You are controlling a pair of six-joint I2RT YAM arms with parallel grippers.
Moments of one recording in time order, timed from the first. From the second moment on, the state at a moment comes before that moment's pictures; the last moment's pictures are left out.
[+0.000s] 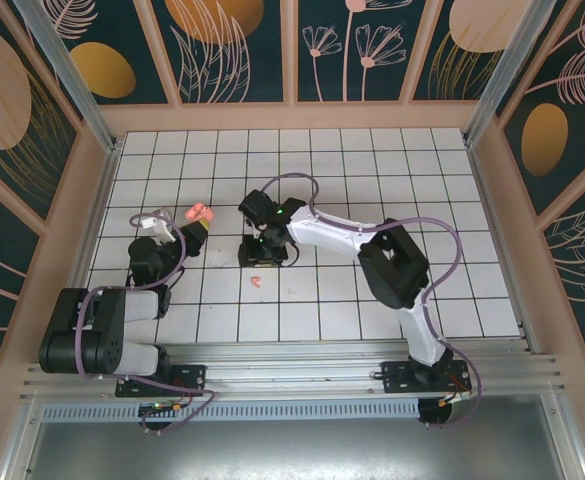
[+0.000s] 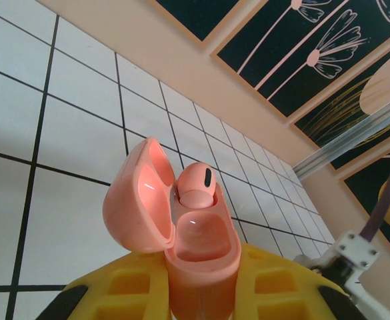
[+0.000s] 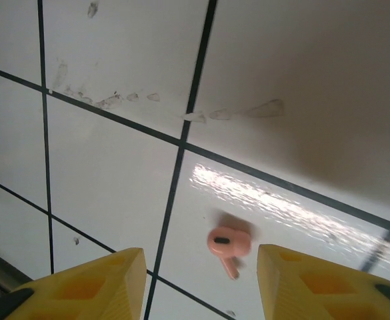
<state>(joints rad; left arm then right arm) -0.02 1.40 0.23 1.04 0.47 -0.72 0.93 2.14 1.70 -0.78 -0.28 0.67</state>
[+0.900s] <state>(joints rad) -0.02 1.39 0.23 0.99 0.46 -0.71 0.97 2.26 1.80 -0.90 -0.21 0.64</state>
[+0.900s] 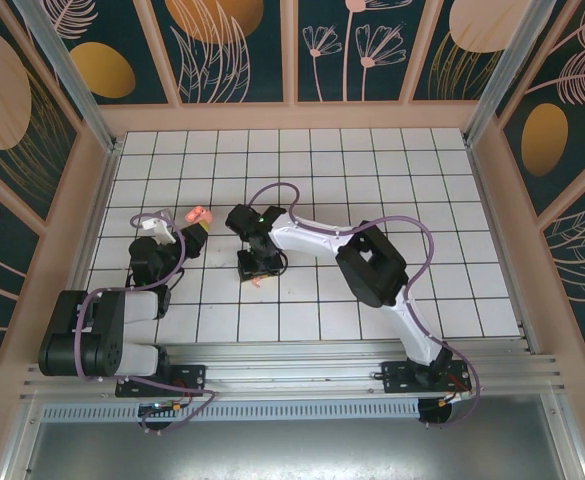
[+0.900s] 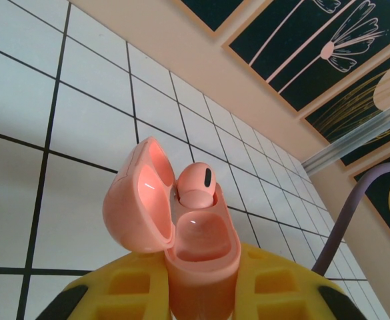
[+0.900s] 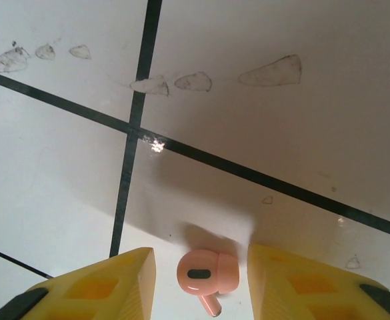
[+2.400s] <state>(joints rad) -0.03 1.42 0.23 1.12 0.56 -0.71 0.97 2.11 1.63 -0.79 -0.09 0.67</state>
